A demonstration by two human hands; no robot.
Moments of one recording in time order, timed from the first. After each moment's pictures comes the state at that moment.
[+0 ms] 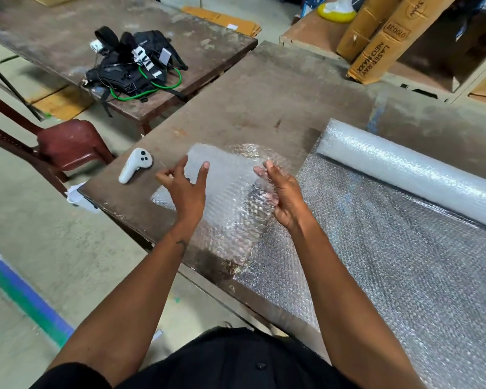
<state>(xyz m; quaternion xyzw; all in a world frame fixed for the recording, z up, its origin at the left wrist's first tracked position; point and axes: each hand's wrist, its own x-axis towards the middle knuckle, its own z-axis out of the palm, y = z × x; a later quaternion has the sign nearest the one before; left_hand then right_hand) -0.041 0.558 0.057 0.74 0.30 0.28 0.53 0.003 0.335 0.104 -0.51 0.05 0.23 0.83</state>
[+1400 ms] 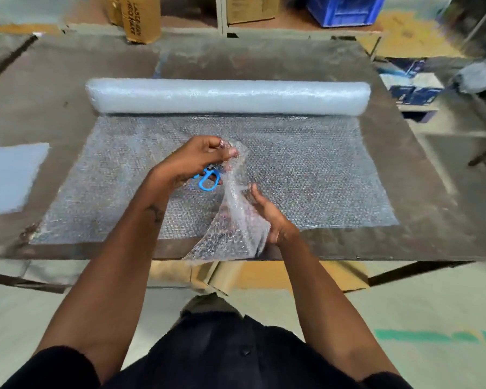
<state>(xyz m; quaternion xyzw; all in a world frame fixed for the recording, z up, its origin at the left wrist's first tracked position) -0.207 -0.022 0.191 0.77 -0.21 -0.24 0.56 -0.304 -0.222 0.026 -0.45 0.19 0.26 0.83</state>
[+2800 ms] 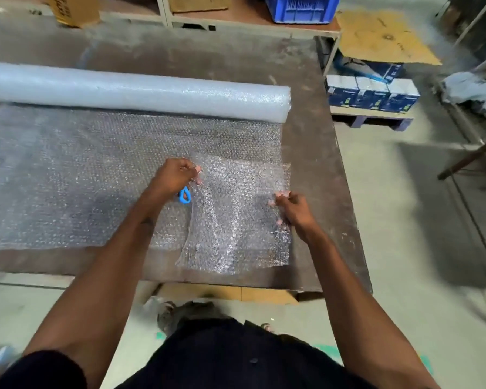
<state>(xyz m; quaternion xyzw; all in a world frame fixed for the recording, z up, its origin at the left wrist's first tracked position) -0.198 -0.313 0.072 0.87 -0.01 -0.14 0.47 -0.332 -0.636 0.016 -0.72 0.21 0.03 0.66</state>
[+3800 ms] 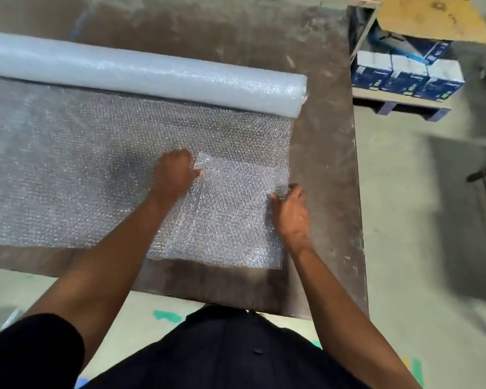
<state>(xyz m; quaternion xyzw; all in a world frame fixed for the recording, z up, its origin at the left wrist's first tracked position) -0.153 -0.354 0.029 0.99 -0.04 0.00 0.15 -0.281 -0.638 -0.004 -0.93 0.22 0.03 0.29</state>
